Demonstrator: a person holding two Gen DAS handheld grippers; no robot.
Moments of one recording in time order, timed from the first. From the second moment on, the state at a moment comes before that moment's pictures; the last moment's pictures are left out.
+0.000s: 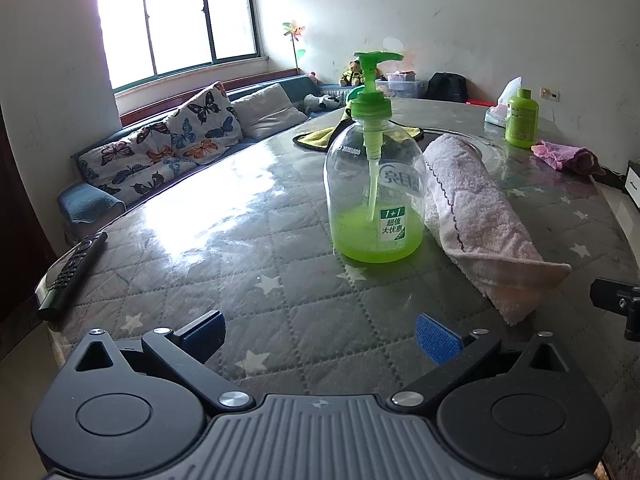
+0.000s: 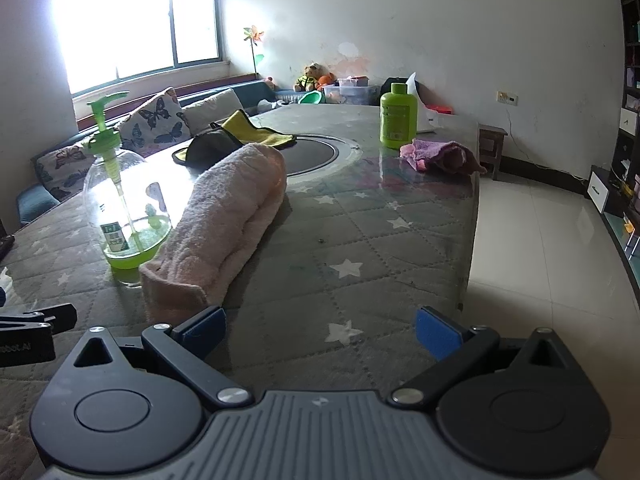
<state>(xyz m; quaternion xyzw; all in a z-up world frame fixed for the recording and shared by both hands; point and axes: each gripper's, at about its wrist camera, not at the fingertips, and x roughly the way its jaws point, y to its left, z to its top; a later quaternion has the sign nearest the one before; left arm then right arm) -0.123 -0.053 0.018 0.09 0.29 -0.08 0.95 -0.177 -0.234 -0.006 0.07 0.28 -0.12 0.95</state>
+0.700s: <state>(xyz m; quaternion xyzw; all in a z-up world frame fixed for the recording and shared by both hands) -0.112 -0.052 0.009 0.09 0.31 -0.08 0.94 -0.168 -0.235 -0.013 0.07 0.29 -0.12 0.95</state>
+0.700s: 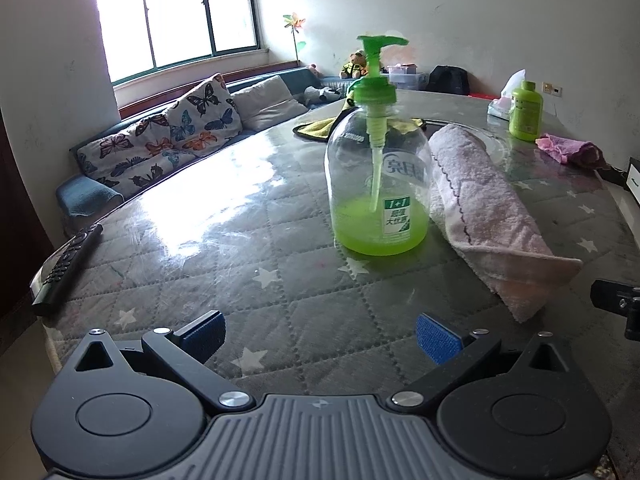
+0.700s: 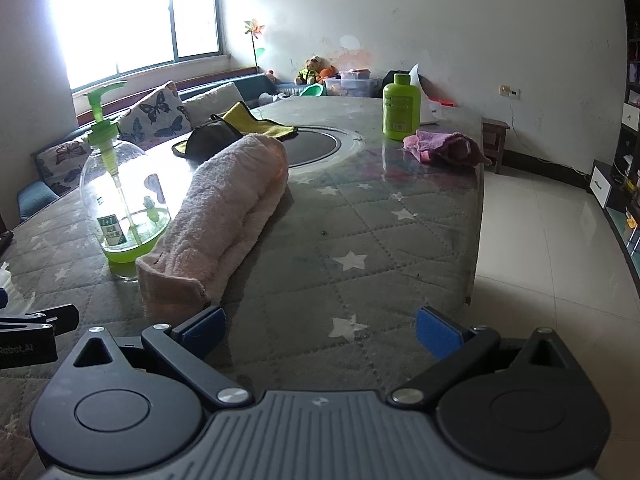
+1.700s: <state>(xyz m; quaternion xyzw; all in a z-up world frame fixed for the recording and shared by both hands) 0.029 0.009 0.006 0.07 0.29 0.03 0.95 -0.056 -0.297 -0.015 0.13 0.30 -0.20 0.92</state>
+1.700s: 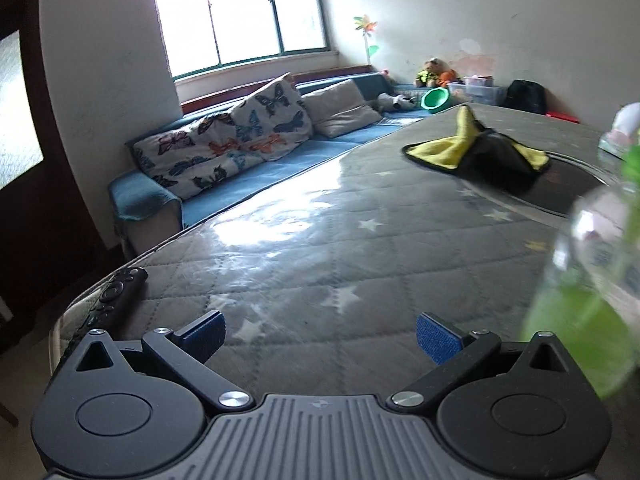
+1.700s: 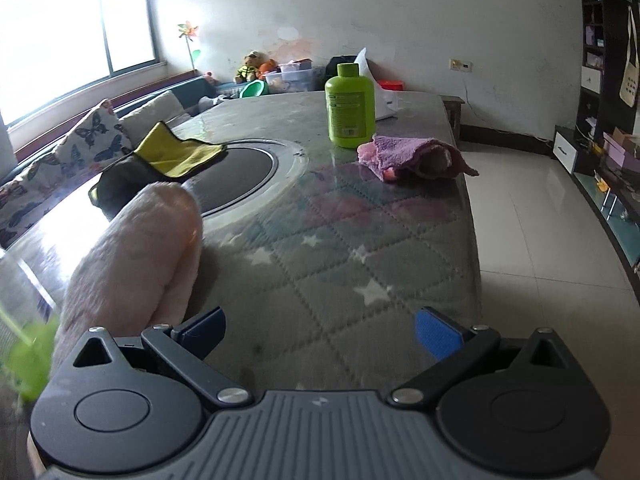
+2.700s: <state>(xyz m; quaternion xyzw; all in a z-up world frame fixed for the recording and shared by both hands) 0.064 0.043 -0.007 0.00 0.33 0.03 0.94 0.007 -0.300 -0.031 0.09 0.32 -0.21 0.92</state>
